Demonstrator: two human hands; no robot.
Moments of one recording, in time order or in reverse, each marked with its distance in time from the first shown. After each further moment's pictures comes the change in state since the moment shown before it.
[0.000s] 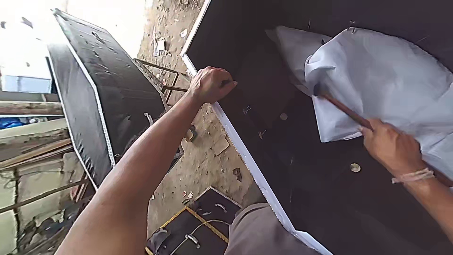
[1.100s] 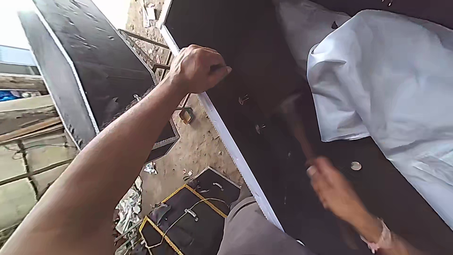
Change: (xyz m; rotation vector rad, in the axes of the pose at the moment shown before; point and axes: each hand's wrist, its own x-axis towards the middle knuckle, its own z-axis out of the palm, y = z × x) left_hand -0.002 0.000 0.000 -0.024 0.001 0.035; right_hand -0.092 -0.080 0.035 0.929 -0.480 0.097
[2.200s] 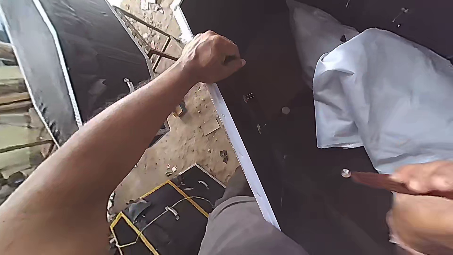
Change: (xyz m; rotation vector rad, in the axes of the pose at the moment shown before) left_hand 0.002 -0.001 0.002 -0.016 0.016 -0.018; right_hand 0.004 -0.086 -0.046 0.155 0.665 -0.871
